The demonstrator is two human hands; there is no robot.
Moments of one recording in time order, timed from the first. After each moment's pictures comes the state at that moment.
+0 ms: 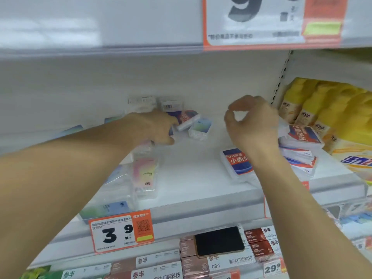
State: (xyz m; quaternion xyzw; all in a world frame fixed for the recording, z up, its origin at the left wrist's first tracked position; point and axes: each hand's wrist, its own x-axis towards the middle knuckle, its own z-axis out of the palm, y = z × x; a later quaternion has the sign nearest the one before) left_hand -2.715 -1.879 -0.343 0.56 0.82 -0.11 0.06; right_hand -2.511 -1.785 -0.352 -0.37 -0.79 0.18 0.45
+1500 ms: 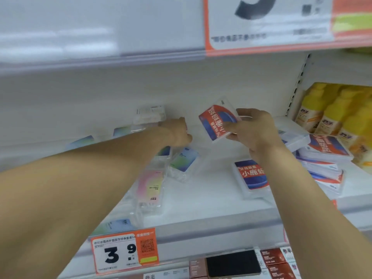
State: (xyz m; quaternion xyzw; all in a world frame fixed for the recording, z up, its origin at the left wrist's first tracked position) left_hand -2.717 -1.845 -0.363 0.46 0.88 0.04 0.09; right_hand -2.542 -1.767 -0.350 -0.37 -0.66 0.56 0.34
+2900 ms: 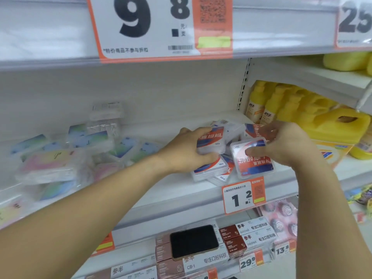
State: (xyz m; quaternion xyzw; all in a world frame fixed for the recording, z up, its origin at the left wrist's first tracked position) left_hand -2.574 -1.848 -0.368 0.58 0.74 0.28 0.19; right_hand -2.376 -1.732 -0.335 -0.53 -0.79 0.24 0.17
